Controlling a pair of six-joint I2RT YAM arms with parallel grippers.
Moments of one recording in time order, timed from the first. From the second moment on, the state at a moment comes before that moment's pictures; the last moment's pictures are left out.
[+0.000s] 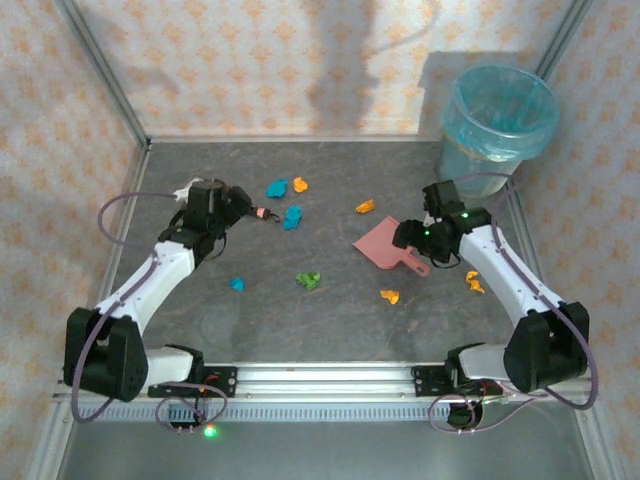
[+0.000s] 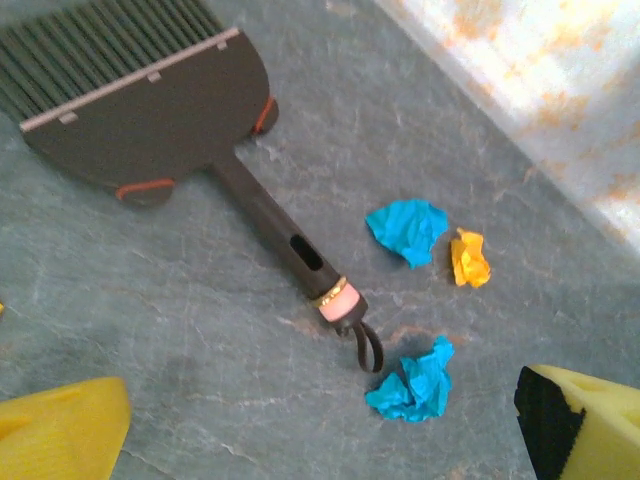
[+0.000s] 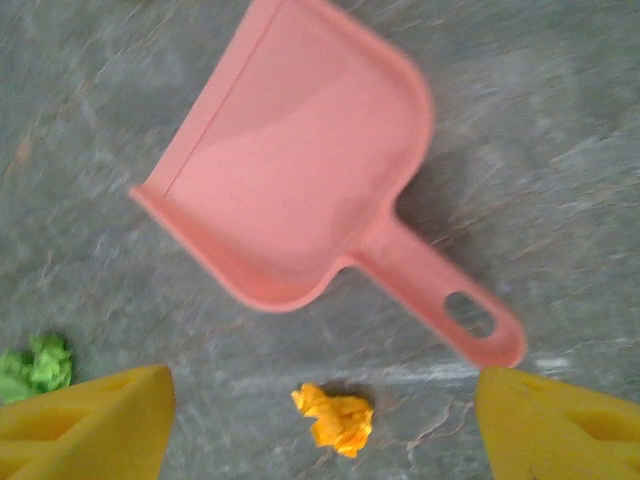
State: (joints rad) left arm -0.16 1.31 0.91 -0.32 -0.15 -0.86; right arm 0.28 1.31 1.05 -0.90 -0.11 0.51
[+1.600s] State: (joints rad) left arm -0.12 2.16 1.69 -0.92 -0.03 -1.27; right arm 0.53 1.36 0.91 -0.31 -0.04 0.47
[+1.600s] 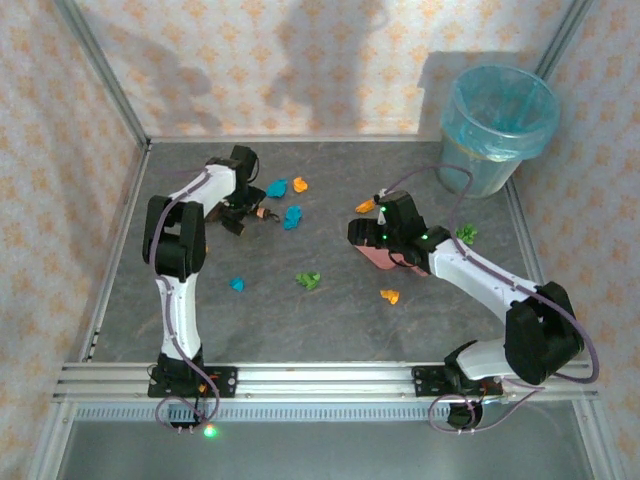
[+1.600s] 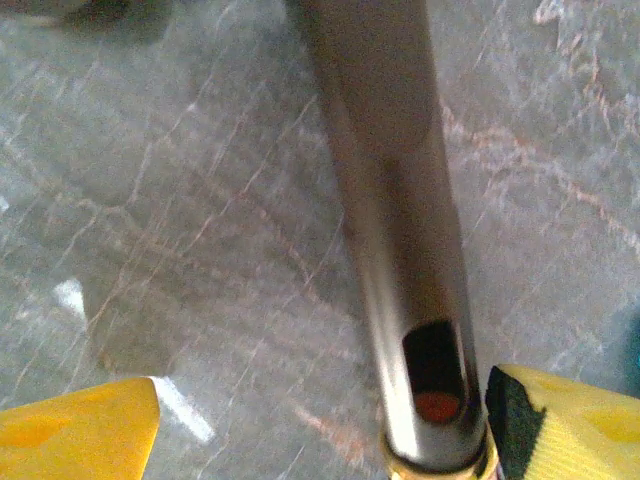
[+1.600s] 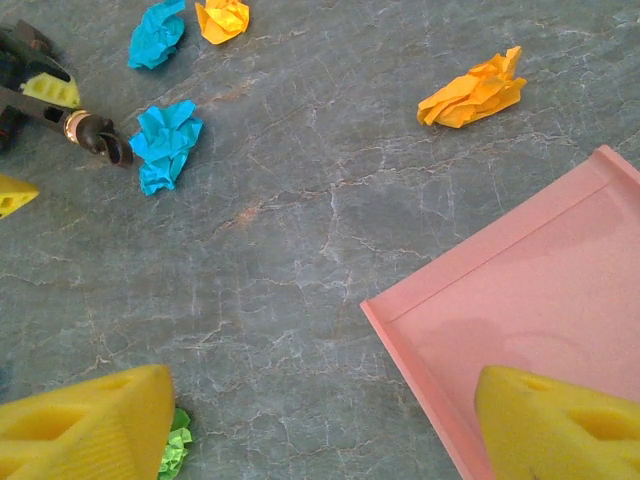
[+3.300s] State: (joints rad) left arm -0.09 2.17 1.71 -0.95 0.00 -1.07; right arm 0.53 1.38 0.91 -0.30 -0.12 0.61
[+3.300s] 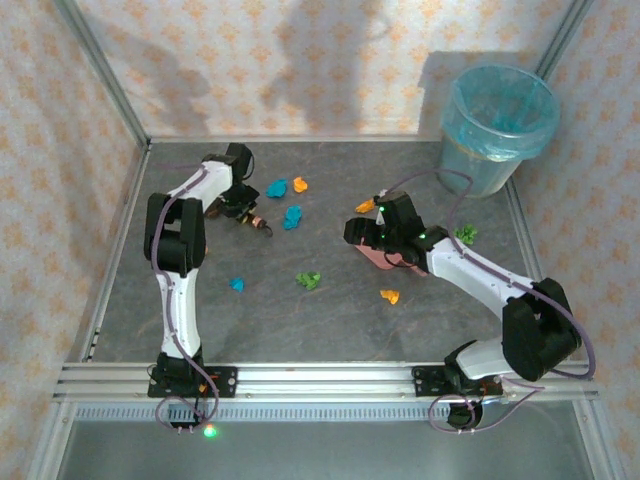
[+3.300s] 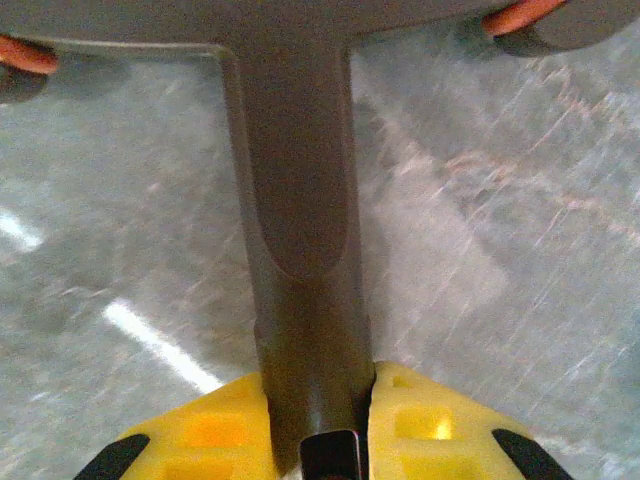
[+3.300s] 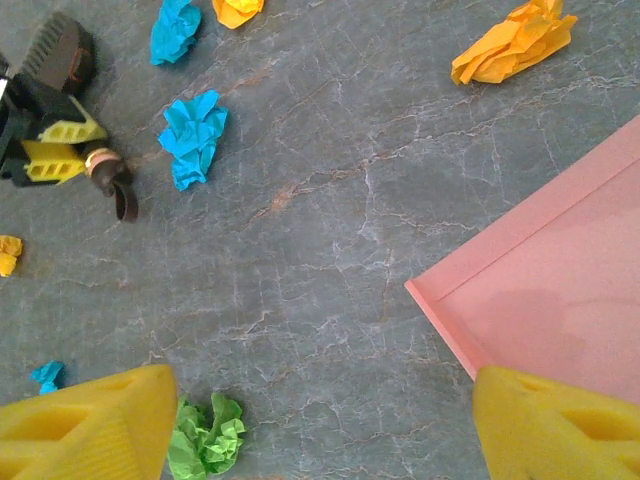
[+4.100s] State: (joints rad) left arm -0.48 1.60 1.36 -0.85 0.14 -0.83; right arm 0.50 1.52 1.07 -0.07 -0.44 1.00
